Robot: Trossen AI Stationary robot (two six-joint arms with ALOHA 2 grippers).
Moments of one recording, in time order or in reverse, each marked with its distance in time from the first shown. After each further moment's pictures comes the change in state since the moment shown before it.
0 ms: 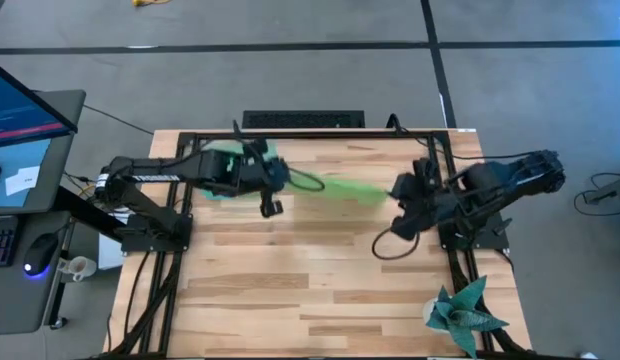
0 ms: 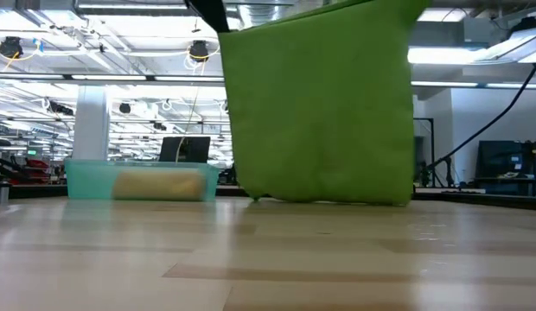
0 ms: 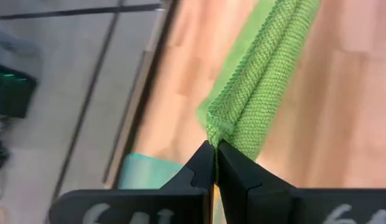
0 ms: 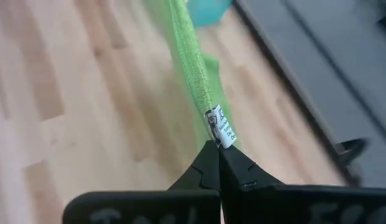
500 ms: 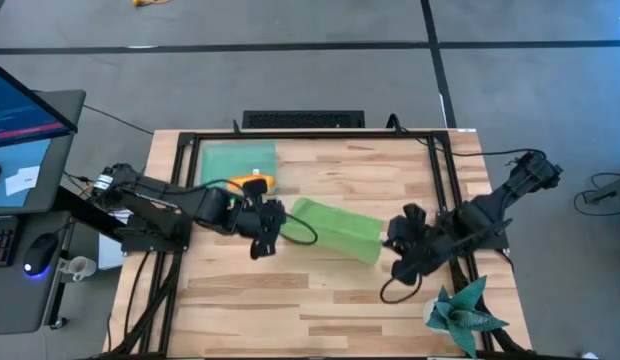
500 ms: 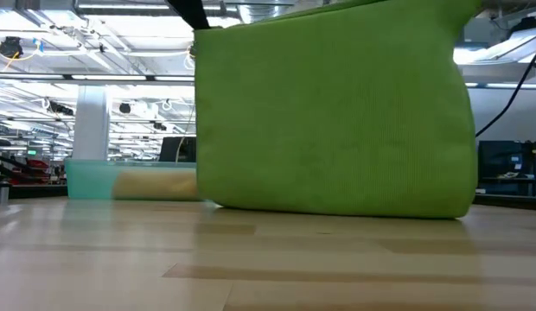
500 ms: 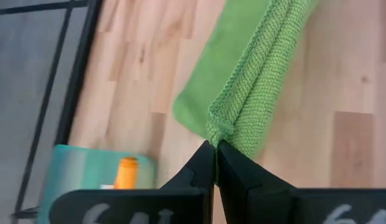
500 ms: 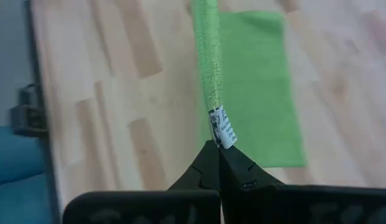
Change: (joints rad) left arm -0.252 0.000 -0.147 0.021 0.018 -0.211; right arm 0.222 0.000 -0.258 0.294 -0.188 0.227
